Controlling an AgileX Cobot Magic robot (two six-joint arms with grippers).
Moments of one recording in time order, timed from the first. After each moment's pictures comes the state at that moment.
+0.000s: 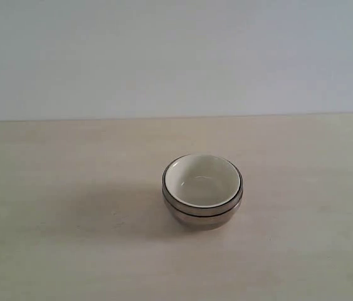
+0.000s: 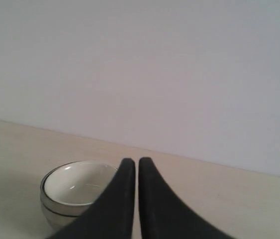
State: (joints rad) left arm 0.11 0.00 0.00 -0.02 0.28 0.09; right arm 0.43 0.01 0.00 0.41 -0.03 -0.47
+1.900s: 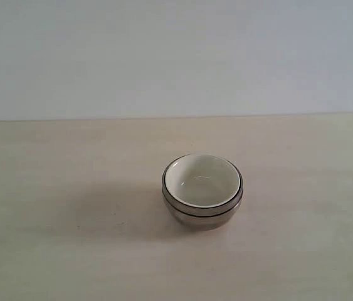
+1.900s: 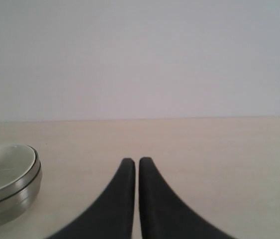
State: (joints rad) left arm 0.11 0.00 0.00 -0.02 0.28 0.09; right arm 0.08 0.01 0.00 0.05 0.10 -0.02
